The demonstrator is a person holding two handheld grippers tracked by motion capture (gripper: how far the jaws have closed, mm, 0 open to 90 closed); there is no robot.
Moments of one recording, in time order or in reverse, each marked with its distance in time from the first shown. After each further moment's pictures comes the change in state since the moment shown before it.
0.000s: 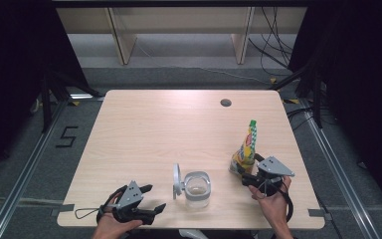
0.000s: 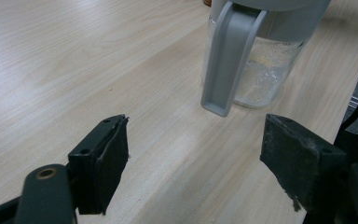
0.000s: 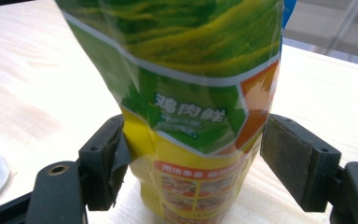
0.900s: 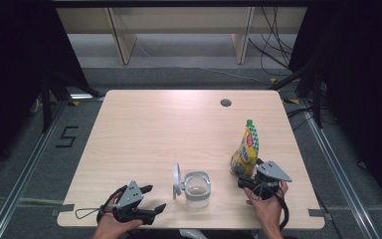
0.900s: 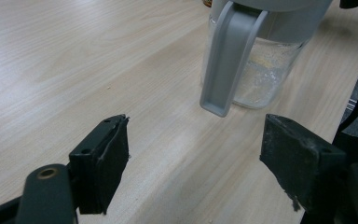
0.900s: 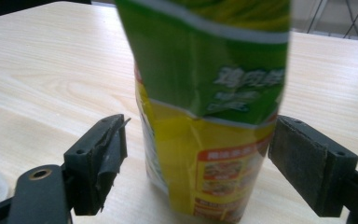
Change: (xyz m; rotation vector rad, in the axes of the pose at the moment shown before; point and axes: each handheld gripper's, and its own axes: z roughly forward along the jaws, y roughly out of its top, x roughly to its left) left arm 0.001 0.000 0.000 0.000 -0.003 0.006; right arm 0.019 -0.010 0.003 -0.005 -0.096 0.148
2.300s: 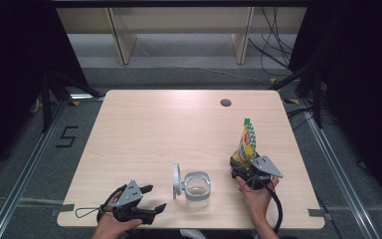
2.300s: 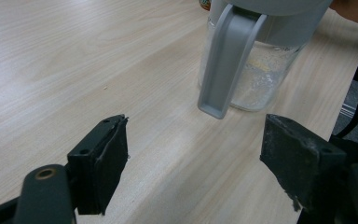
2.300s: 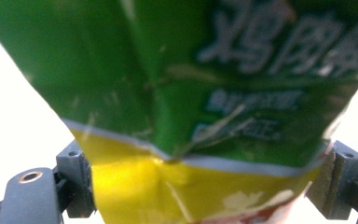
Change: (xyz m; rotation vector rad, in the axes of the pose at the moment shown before) left arm 0.001 0.000 0.000 -0.006 -0.023 -0.027; right arm -0.003 -0.007 0.038 -0.122 -0.046 0.002
